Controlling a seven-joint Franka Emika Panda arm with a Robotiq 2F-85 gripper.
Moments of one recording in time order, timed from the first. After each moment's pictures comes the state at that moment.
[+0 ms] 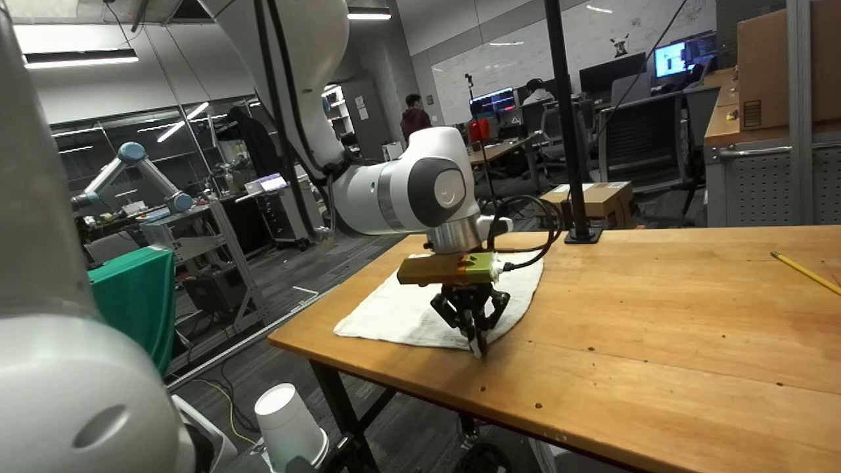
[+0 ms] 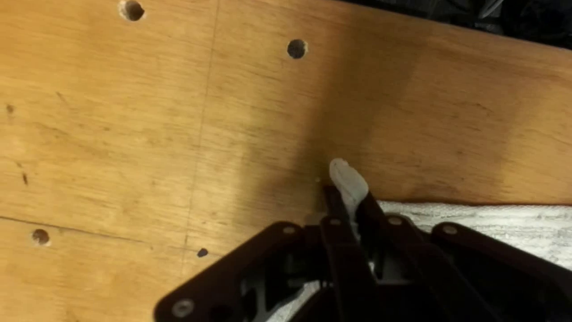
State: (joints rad) arm 0.05 0.14 0.01 -2.54 -0.07 2.58 -0.14
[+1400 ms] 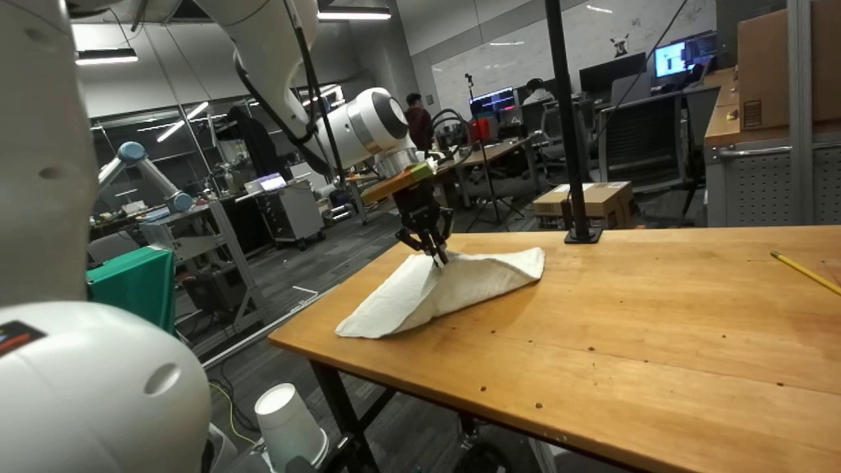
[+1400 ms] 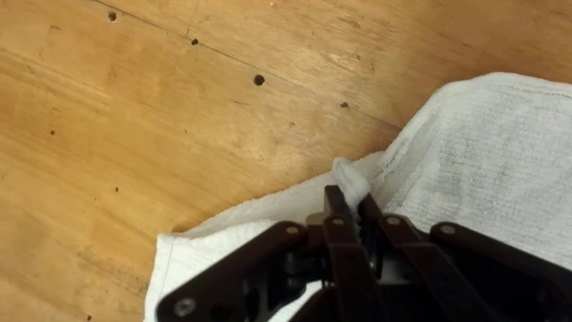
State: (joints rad) arm 0.23 0.28 0.13 -1.99 -0.33 2.03 0.09
